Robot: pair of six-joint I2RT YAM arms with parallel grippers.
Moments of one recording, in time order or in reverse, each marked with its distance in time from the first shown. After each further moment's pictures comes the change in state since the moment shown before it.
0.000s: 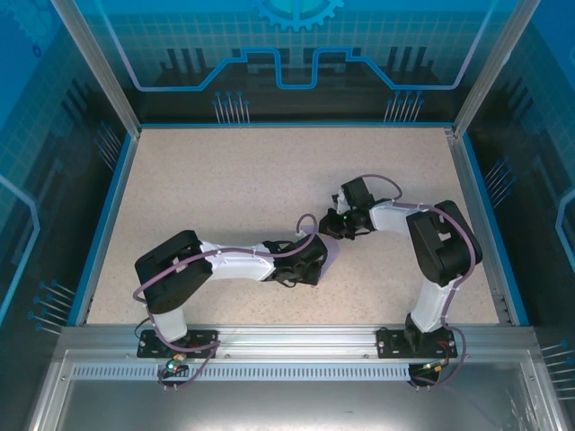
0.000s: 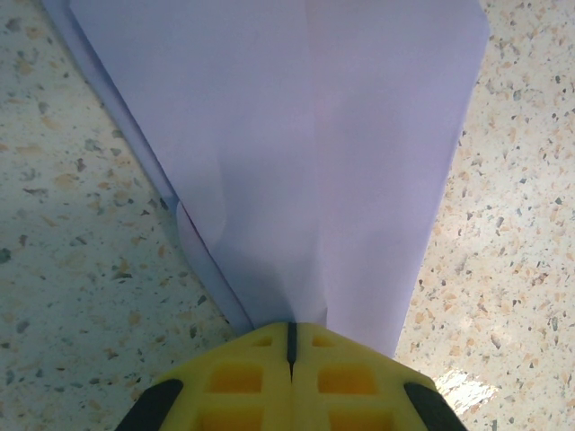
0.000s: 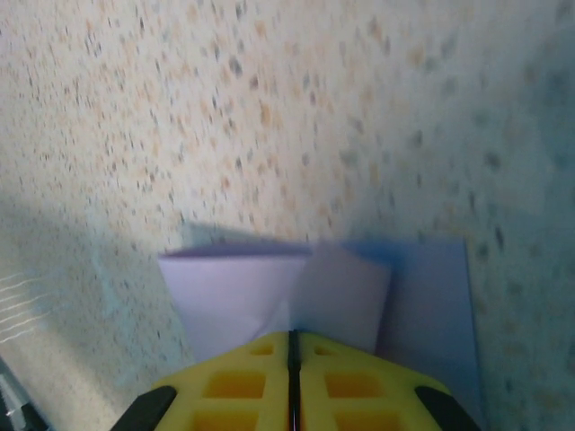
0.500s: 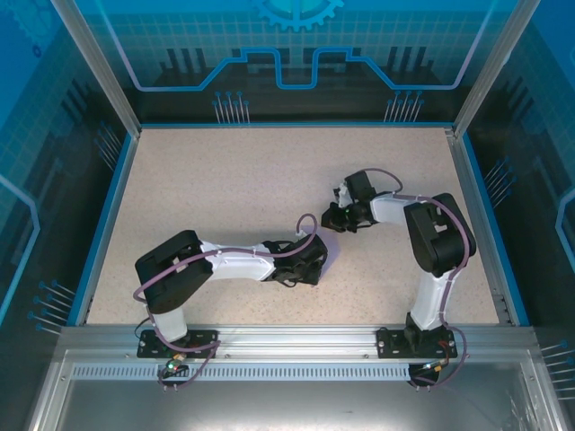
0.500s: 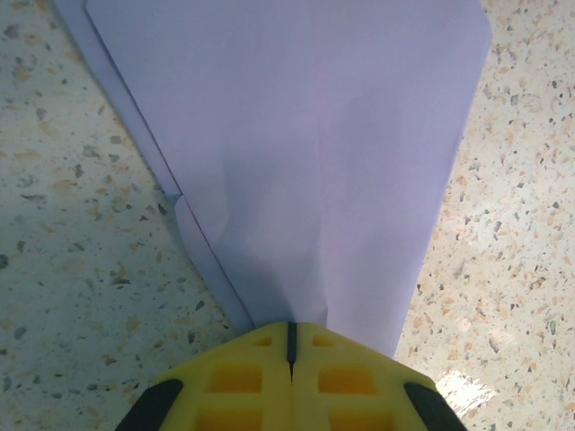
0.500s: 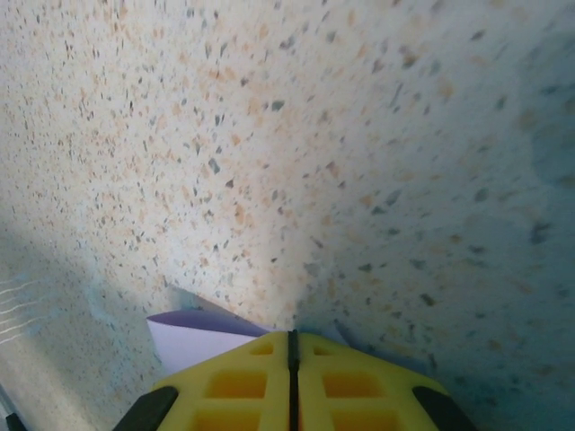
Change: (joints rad) left arm 0.000 0.003 -0.001 0.008 0.000 0.000; right arm -0.060 0.067 0.073 -0.029 -0.018 -0.091
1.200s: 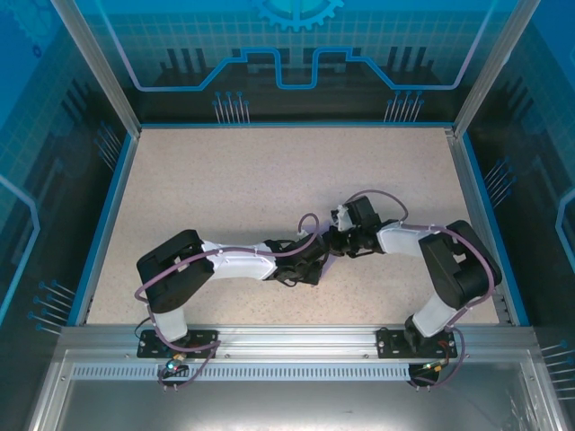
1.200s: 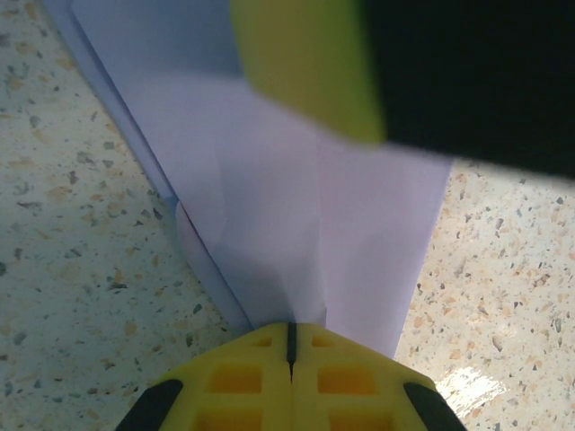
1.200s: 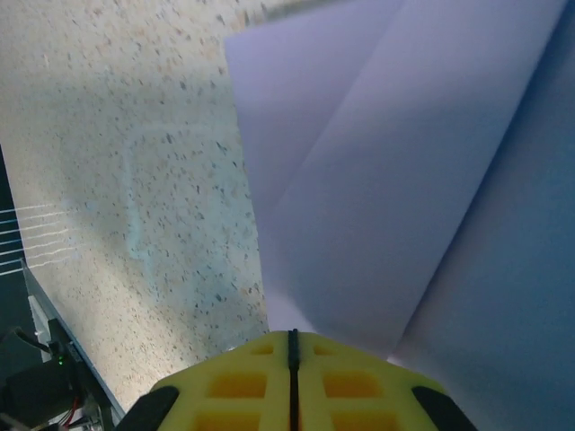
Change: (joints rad) left arm 0.000 0.009 0.021 -0.023 0.000 0.025; right arm 0.124 -0.247 -0.331 0.180 -0.076 0.126
